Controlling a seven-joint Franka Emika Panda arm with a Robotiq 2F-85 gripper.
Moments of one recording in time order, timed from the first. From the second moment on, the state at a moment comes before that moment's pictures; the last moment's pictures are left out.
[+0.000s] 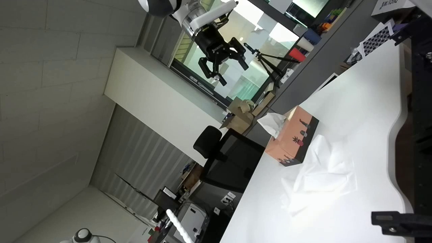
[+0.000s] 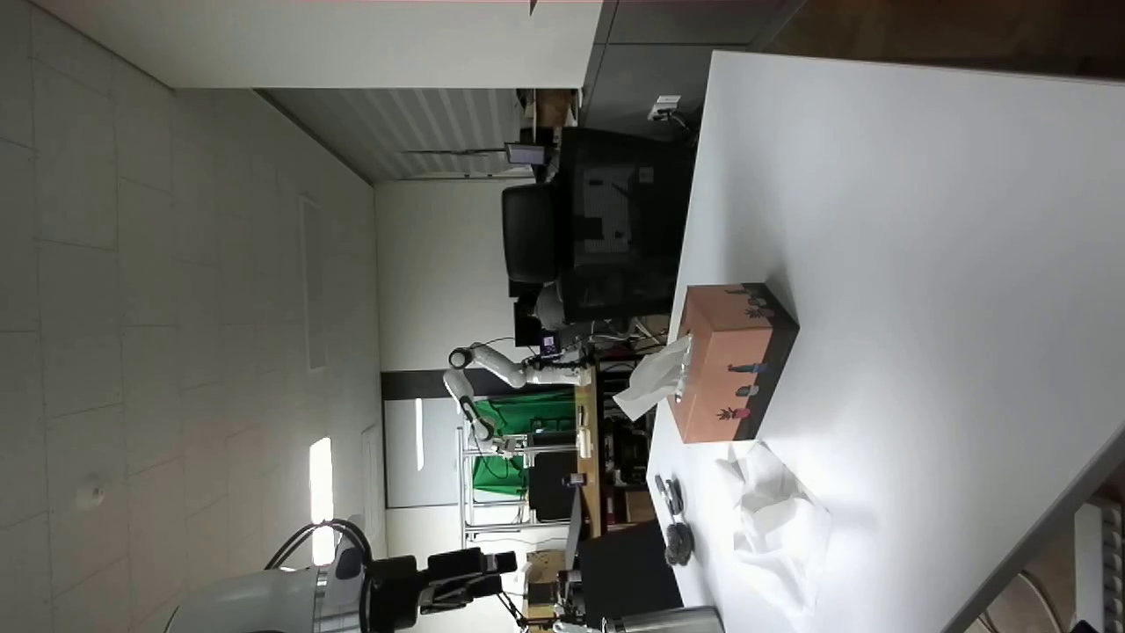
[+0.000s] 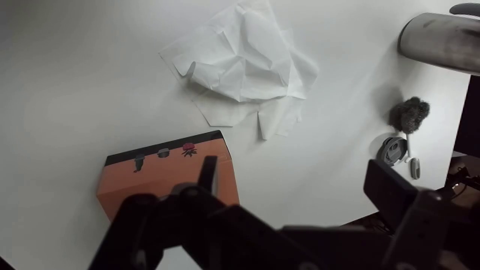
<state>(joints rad) 0.00 -0.63 -0.16 -2.68 0.20 2.25 -0.04</state>
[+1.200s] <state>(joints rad) -0.11 -0.13 -0.14 -2.52 0.19 2.74 0.10</state>
